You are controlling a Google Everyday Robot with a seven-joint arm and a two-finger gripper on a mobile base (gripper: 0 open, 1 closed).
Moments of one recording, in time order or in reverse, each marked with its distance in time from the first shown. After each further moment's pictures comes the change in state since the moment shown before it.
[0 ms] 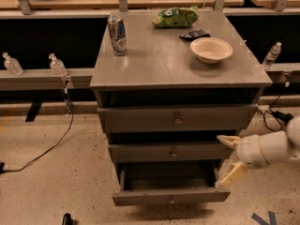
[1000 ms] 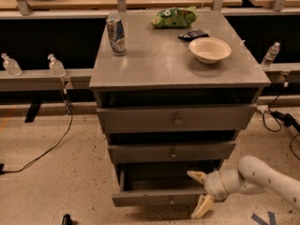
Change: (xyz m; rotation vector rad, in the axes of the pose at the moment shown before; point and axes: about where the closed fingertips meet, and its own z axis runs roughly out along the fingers) arm 0.123 0.032 0.198 -0.259 -0.105 -0.036
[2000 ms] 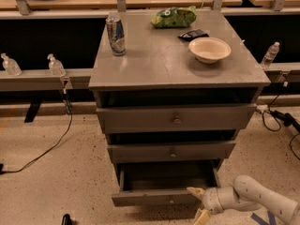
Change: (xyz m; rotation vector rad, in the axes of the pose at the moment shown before) arm 0.092 0.002 0.057 -0.021 -0.041 0.132
